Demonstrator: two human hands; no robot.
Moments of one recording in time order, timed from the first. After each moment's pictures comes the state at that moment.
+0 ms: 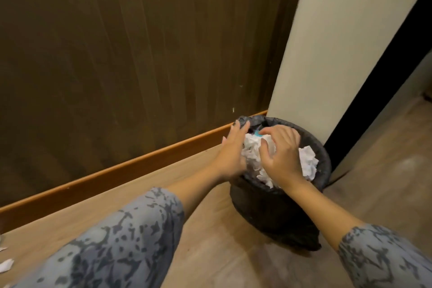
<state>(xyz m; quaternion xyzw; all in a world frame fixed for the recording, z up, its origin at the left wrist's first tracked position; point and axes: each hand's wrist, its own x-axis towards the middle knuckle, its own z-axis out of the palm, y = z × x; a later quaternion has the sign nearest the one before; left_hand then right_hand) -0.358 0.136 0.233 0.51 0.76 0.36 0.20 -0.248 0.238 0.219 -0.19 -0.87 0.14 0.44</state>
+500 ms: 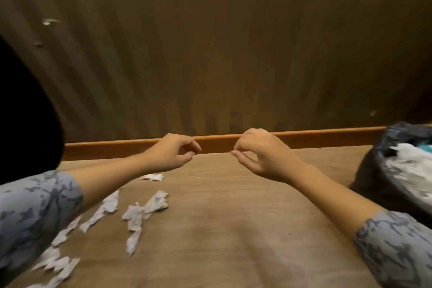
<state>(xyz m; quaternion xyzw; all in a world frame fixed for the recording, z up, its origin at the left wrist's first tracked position) -0.482 -0.269 0.238 0.31 0.91 0.24 0.11 -0.394 -0.016 0.242 0.24 -0.94 0.18 0.13</state>
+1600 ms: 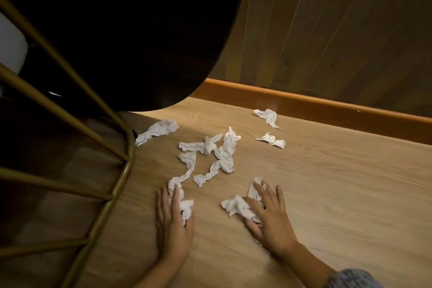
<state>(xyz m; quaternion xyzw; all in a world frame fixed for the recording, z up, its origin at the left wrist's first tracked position) -0.370 -0.611 -0.060 -0.13 0.95 0.28 -0.06 -0.409 -0.355 -0.059 0.20 -0.96 0.21 -0.03</state>
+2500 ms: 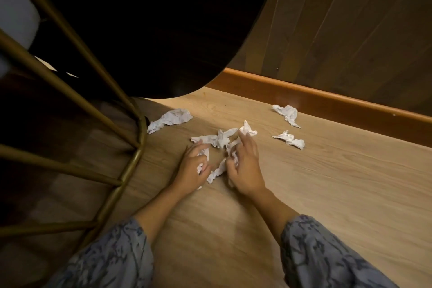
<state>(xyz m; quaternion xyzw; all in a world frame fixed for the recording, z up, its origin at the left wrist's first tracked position) -0.492 -0.639 -0.060 0.08 0.92 0.38 -0.09 -0.515 -0.453 -0.039 0.12 -0.90 0.41 -0.03</state>
